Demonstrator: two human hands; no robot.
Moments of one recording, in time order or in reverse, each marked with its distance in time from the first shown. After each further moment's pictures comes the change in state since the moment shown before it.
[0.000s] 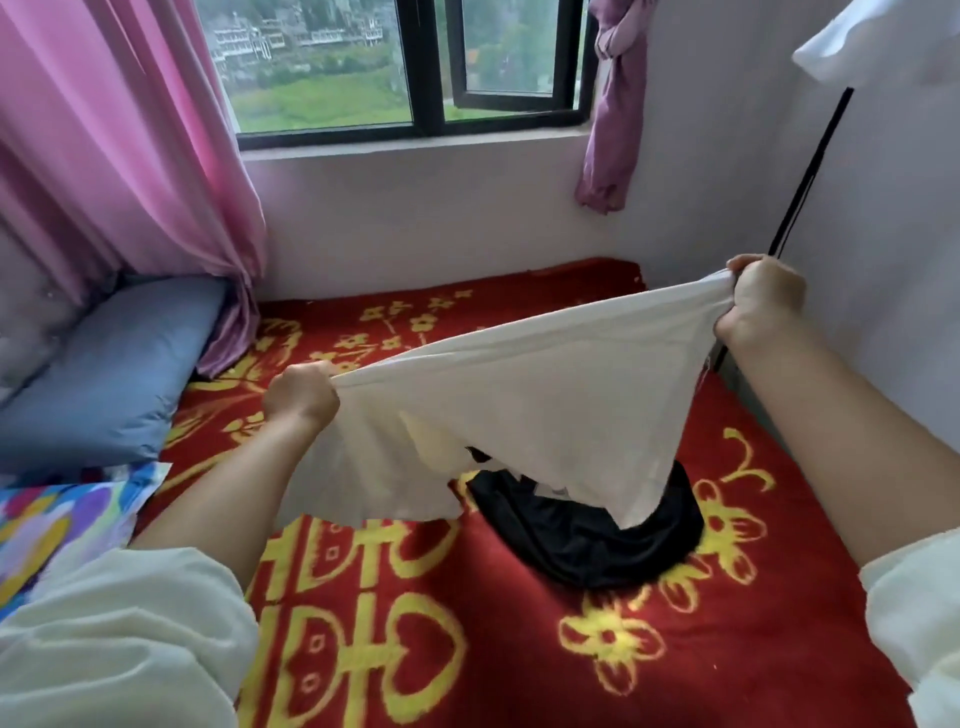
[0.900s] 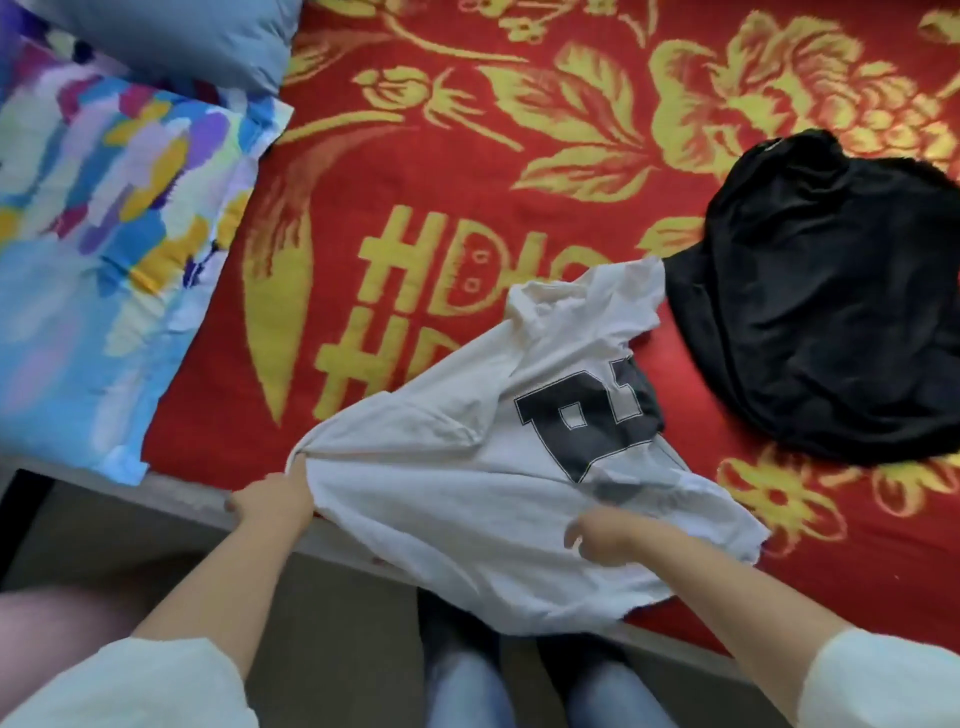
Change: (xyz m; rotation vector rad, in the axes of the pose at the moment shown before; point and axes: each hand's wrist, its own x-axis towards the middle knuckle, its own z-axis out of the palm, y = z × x) left_hand -0.242 -0.286 0.243 0.468 -1.100 -0.466; right_hand -0.255 0.435 -0.033 -1.990 -2.077 0.192
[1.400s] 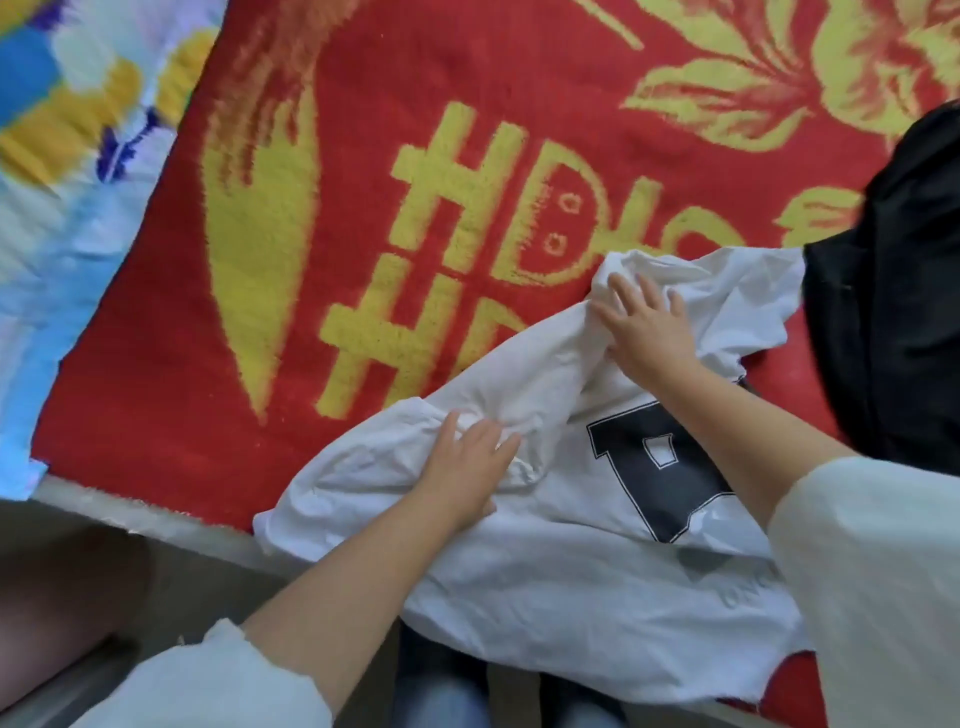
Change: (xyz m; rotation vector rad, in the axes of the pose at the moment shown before) left_hand 0.111 0.109 0.006 -0.010 0.462 0.896; right_hand 0.170 -0.024 -0.173 -0.343 0.825 0.155
